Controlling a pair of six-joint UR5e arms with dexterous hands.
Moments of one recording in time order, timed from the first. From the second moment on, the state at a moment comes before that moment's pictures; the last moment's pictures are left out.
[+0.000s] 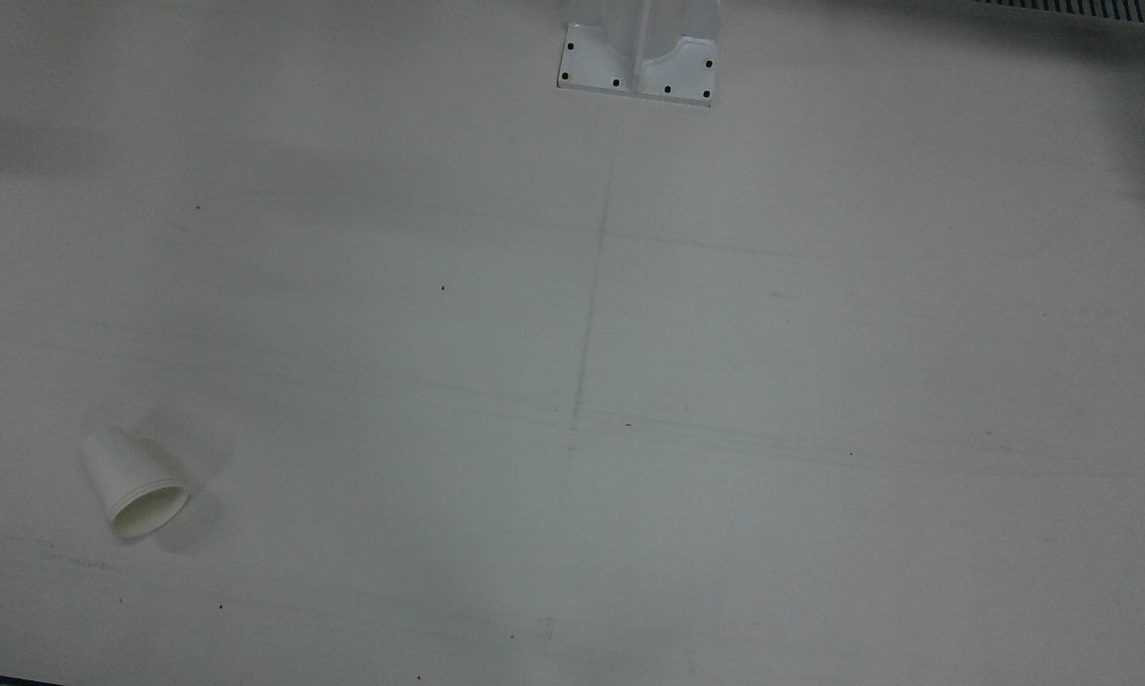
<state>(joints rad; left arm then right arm) -1.30 -1.48 -1.08 -0.70 1.60 0.38 1.50 -1.60 1.82 -3.37 -1.36 -0.61</state>
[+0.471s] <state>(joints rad) -1.29 -1.51 -1.01 -0.73 1.59 0.38 1.51 -1.60 1.82 -3.37 -1.36 -0.62</state>
